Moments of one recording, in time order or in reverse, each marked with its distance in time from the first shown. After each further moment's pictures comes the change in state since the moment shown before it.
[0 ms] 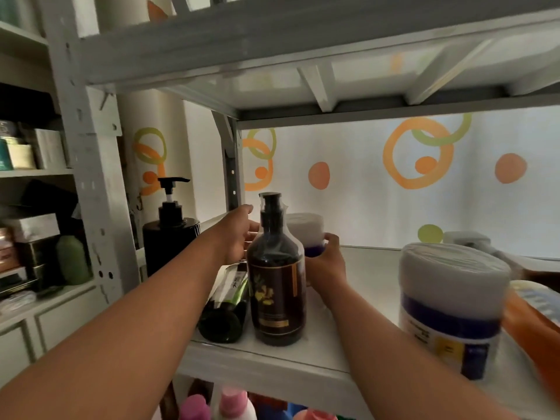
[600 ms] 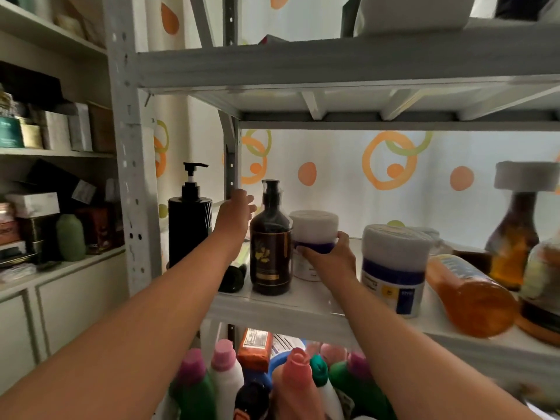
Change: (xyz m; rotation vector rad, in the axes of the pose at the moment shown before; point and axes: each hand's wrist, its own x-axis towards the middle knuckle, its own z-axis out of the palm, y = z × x) left_hand -0.119 -0.011 0.038 -0.080 0.281 0.348; right_hand -0.084 -0.014 -0.050 -0.151 0.094 -0.038
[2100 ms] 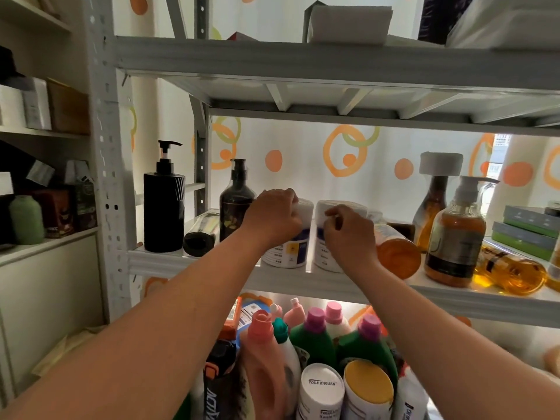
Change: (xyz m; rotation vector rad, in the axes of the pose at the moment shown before) left_hand -0.097 -0.001 0.067 1.006 -0.243 0.677; right_hand -0.077 -0.018 -0.097 -0.515 0.279 -0.346
